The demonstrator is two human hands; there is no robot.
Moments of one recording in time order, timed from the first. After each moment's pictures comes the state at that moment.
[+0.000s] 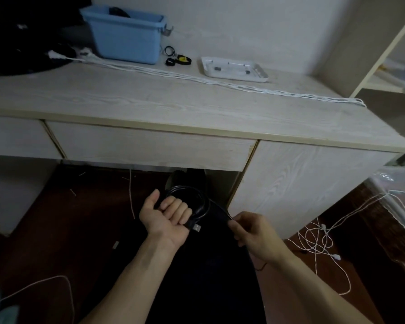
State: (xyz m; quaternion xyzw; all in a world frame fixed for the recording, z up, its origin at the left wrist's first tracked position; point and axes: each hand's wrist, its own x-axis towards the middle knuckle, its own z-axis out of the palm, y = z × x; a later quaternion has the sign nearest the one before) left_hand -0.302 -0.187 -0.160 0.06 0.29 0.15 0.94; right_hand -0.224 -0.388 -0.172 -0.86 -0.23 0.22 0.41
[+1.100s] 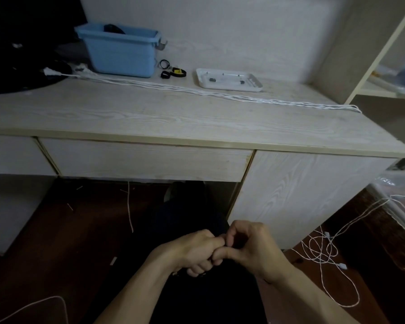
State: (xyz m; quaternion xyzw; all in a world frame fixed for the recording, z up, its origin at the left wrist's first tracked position) left_hand -0.290 -0.205 -0.152 0.72 0.08 -0.32 0.61; right_hand -0.226 -0.377 -0.164 -0.80 -0.40 0.08 0.44
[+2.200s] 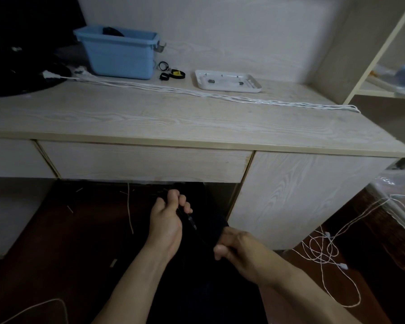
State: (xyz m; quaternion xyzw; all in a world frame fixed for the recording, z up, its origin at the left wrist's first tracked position) left_hand -0.270 -0.185 -0.161 0.41 0.24 0.25 0.85; right_hand -0.221 -0.376 -0.168 -0.80 -0.50 0.15 0.31
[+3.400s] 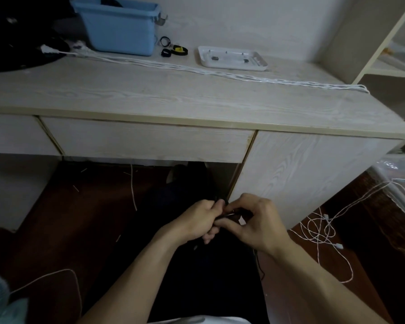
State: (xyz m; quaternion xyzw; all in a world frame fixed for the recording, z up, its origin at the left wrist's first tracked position) left_hand -0.290 -0.213 -0.158 0.73 0.09 -0.17 0.65; right_hand -0.229 -0.378 -0.151 -0.82 -0.43 -0.04 0.37
